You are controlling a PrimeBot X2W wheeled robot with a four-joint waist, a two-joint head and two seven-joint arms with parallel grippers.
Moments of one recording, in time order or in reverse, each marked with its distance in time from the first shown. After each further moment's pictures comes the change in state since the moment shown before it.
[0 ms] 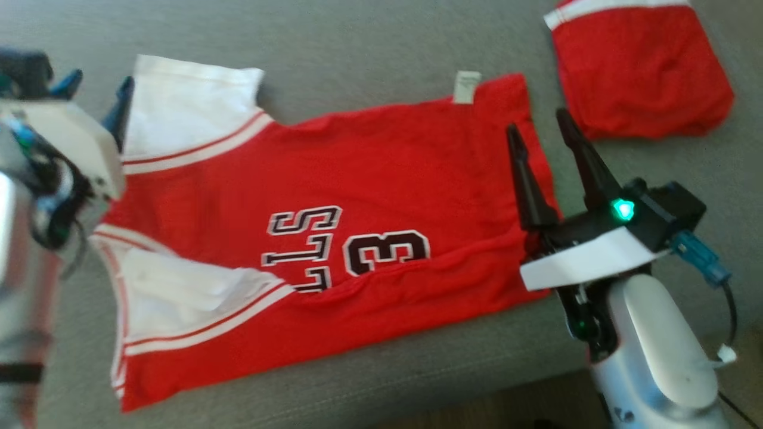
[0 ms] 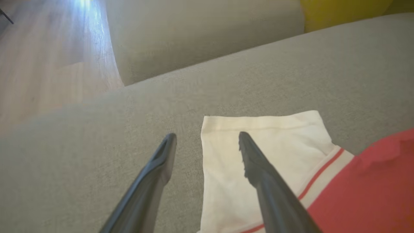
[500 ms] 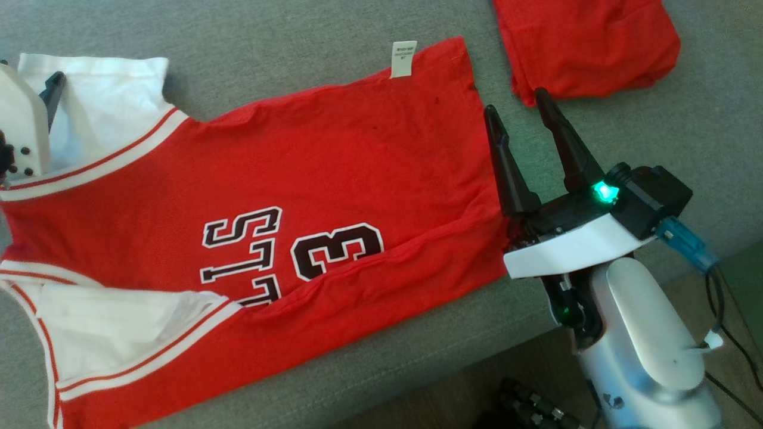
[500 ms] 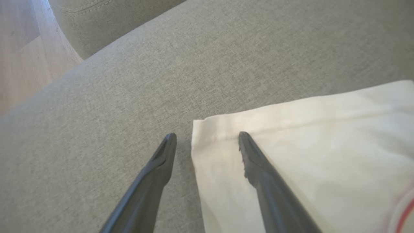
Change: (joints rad) left arm -0.250 0.223 -0.276 0.210 -0.158 -0.006 0.188; right arm -0.087 0.001 0.077 0.037 0.041 0.000 -0.051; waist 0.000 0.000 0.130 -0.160
